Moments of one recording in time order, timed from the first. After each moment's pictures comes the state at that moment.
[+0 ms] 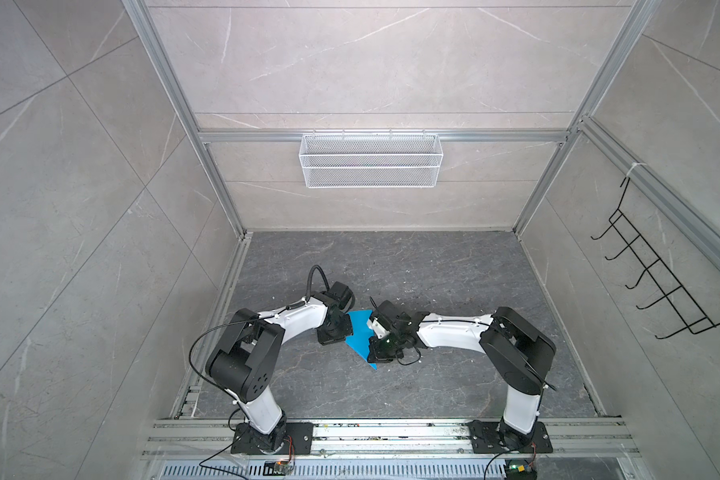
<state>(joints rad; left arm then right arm) -0.53 1.70 0.98 -0.67 0.05 -0.70 0.88 1.89 1.07 -0.32 -0.41 0.70</state>
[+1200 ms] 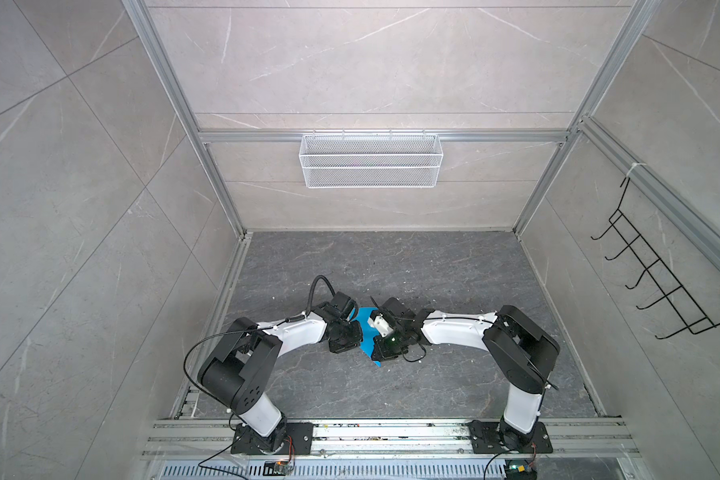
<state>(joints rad) -0.60 1.63 0.83 -0.41 0.25 -0.80 0.84 1.87 1.05 -0.33 -0.44 0.52</state>
